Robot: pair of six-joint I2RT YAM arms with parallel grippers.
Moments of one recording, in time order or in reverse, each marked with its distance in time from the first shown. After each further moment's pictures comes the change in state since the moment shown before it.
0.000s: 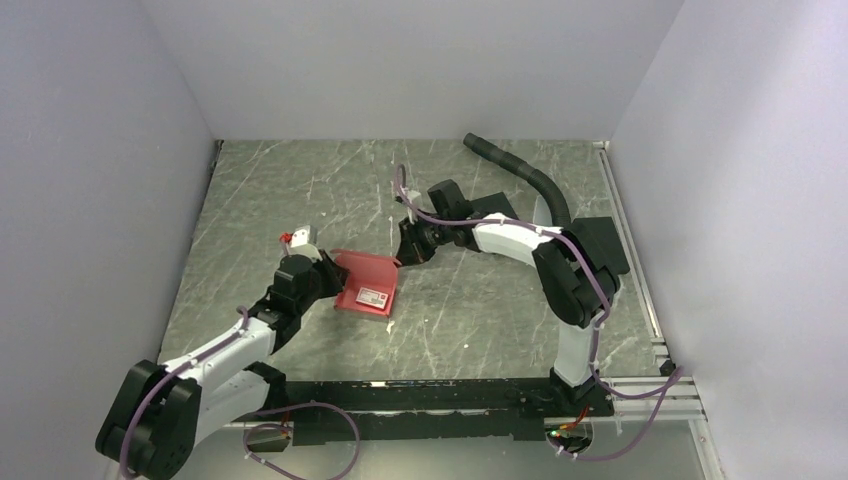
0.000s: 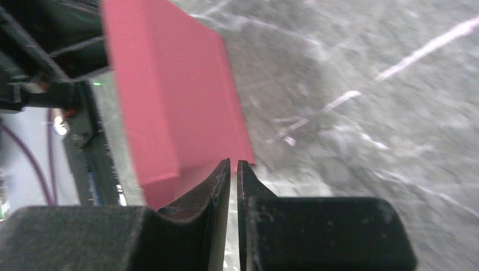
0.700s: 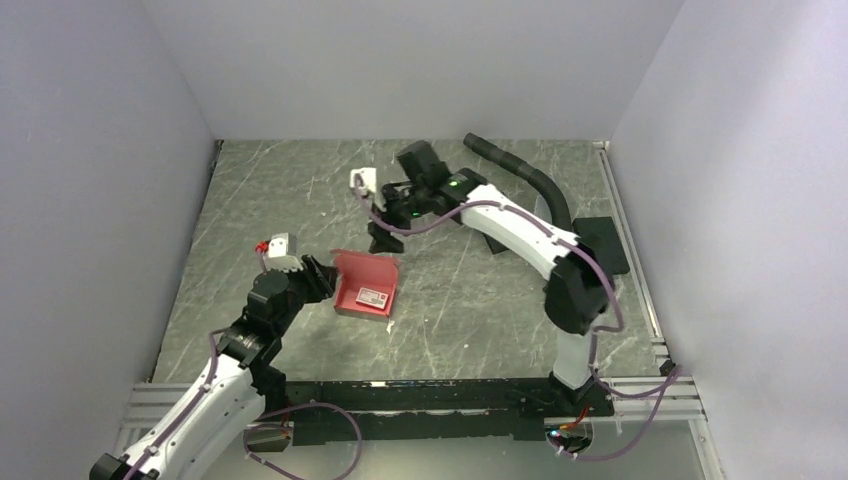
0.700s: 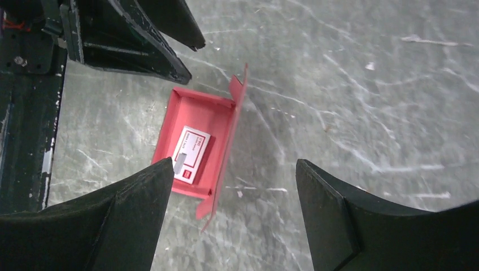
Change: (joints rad) left arm 0.000 -0.458 0.008 -0.322 -0.080 0.082; right arm 0.089 -0.058 0.446 -0.463 0.042 -0.698
